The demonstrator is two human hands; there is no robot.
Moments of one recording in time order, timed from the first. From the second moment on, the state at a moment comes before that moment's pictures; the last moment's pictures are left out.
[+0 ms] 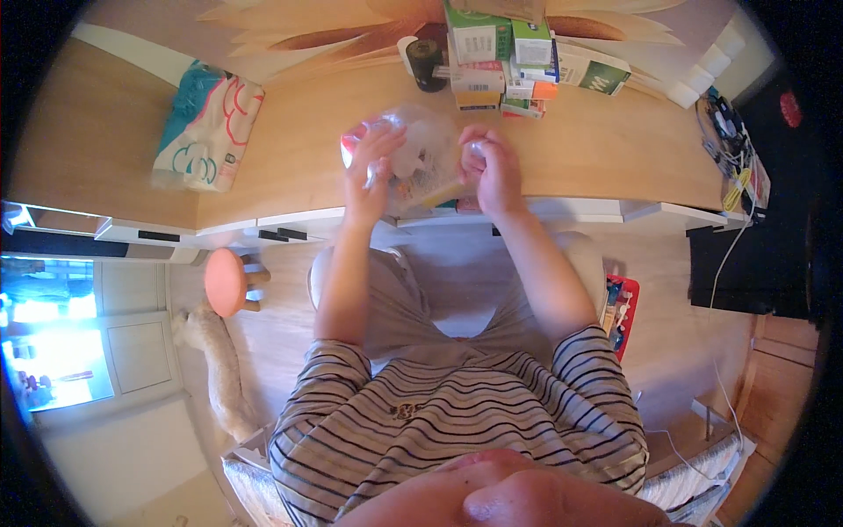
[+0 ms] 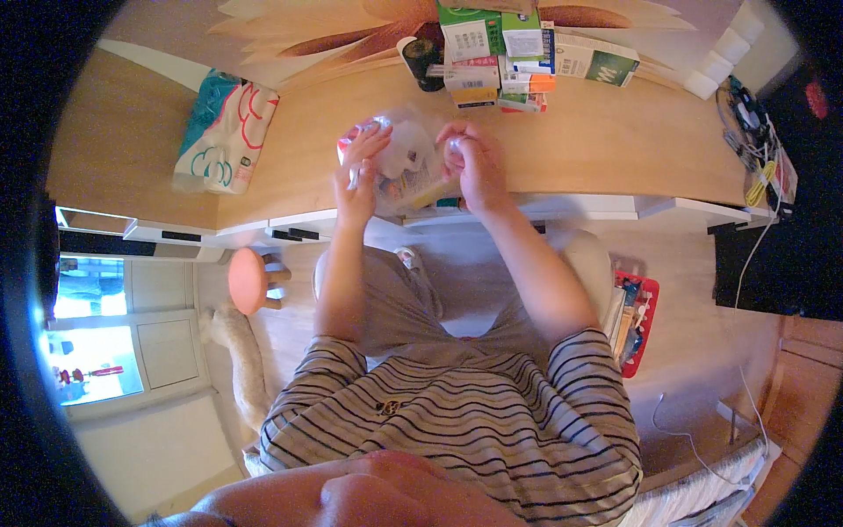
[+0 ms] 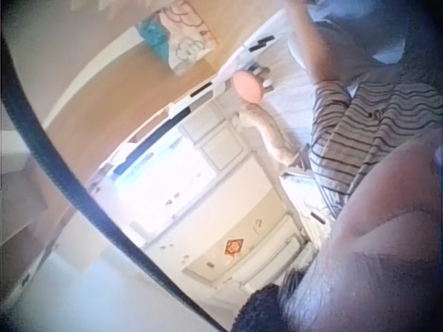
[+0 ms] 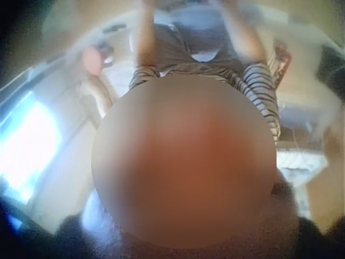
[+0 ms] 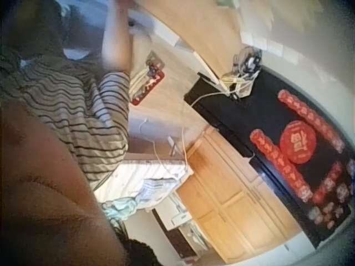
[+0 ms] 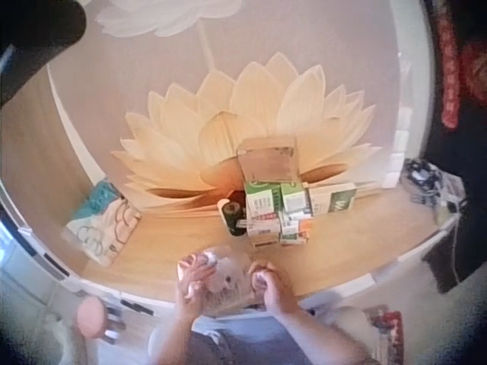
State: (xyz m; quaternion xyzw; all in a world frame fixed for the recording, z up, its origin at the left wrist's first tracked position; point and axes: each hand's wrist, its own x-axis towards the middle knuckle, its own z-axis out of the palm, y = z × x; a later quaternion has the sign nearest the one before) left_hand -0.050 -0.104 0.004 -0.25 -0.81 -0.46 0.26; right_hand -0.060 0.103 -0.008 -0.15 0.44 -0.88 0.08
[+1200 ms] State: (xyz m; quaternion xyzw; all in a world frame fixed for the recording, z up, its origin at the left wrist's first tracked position) left_hand -0.054 -0.033 -0.028 -0.06 -0.72 -0.69 0.09; right_hand -0.062 0.096 -0.010 -0.33 0.69 -0.60 -0.22
